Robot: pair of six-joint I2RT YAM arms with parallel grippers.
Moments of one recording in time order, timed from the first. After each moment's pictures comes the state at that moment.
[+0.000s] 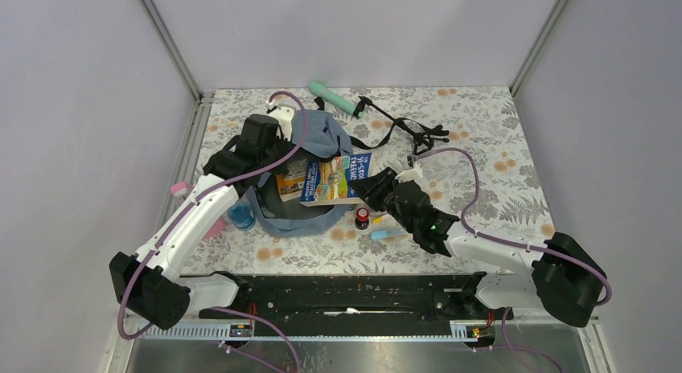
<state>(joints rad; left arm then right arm) -0.45 1.23 1.19 -0.65 -0.14 -0.08 0.89 1.24 0.58 0.42 0.27 1.19</state>
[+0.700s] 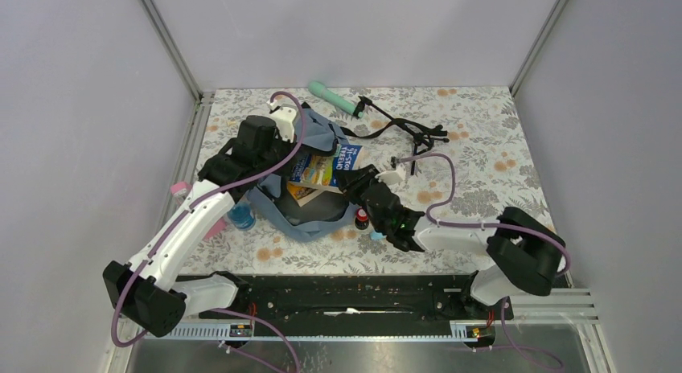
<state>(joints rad) -0.48 1.18 1.19 -0.63 0.01 -0.11 1.00 1.47 0.68 0.61 0.60 1.22</state>
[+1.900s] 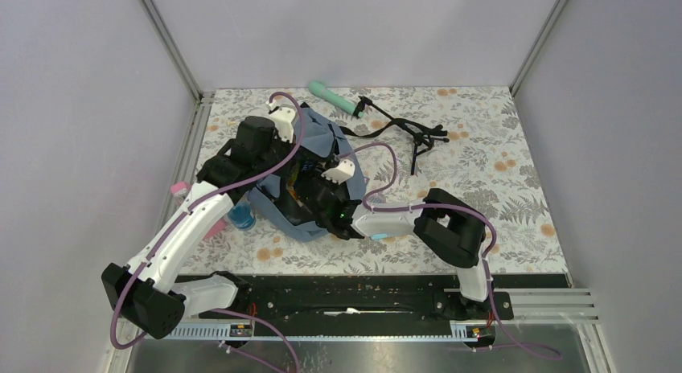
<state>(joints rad) -0.48 1.17 1.19 -0.63 0.01 -0.11 1.13 1.98 1.23 0.34 0.86 1.12</state>
